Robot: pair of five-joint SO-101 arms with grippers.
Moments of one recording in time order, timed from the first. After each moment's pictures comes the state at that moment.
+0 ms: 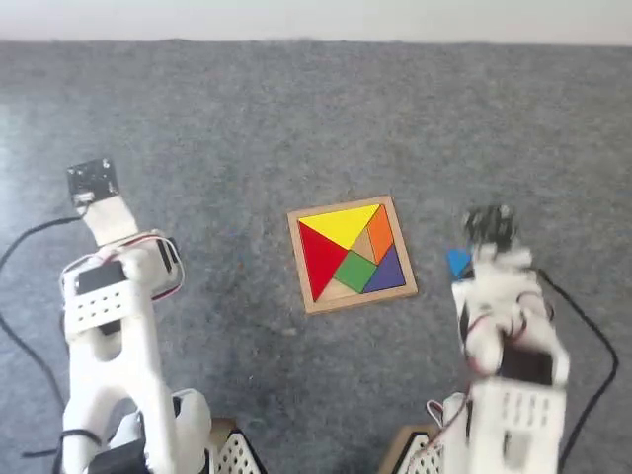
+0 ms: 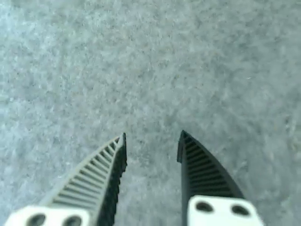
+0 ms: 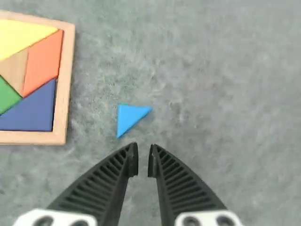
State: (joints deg) left arm -26.2 -30.5 58.7 45.9 5.8; right arm 5.7 -73.9 70.9 57.8 23.3
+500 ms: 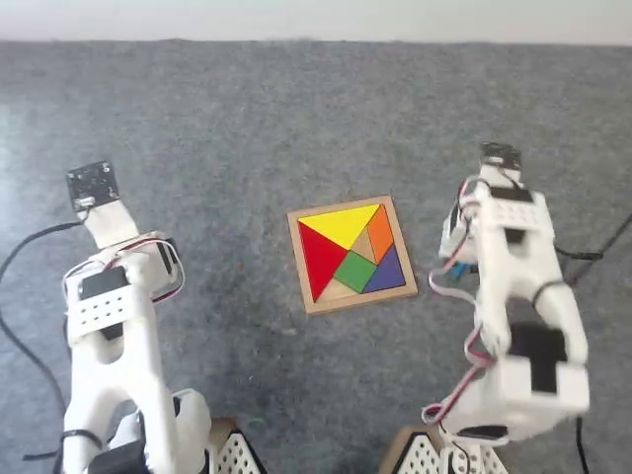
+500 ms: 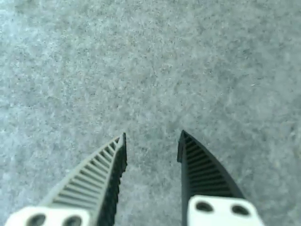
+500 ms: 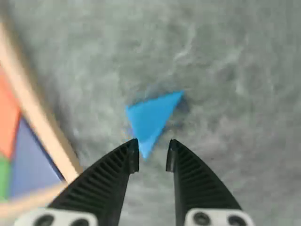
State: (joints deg) left arm -26.5 -30.5 61.7 40.8 5.8; right arm 2.6 4.6 25.2 62.8 -7.9
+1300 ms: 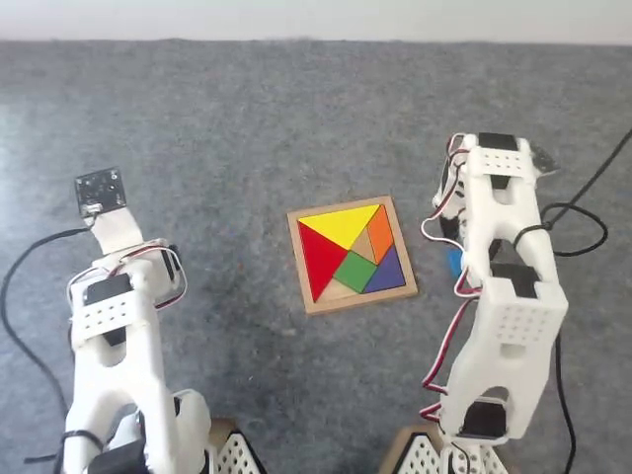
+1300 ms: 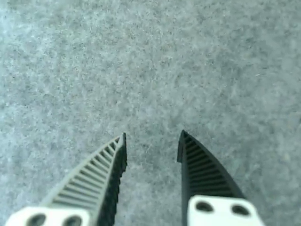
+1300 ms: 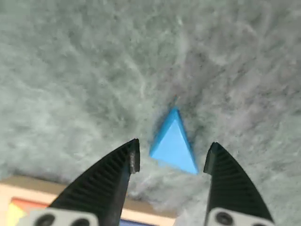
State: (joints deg) left arm -26.5 -30.6 65.1 37.3 3.7; right arm 0.6 33.2 -12.7 83.7 -52.2
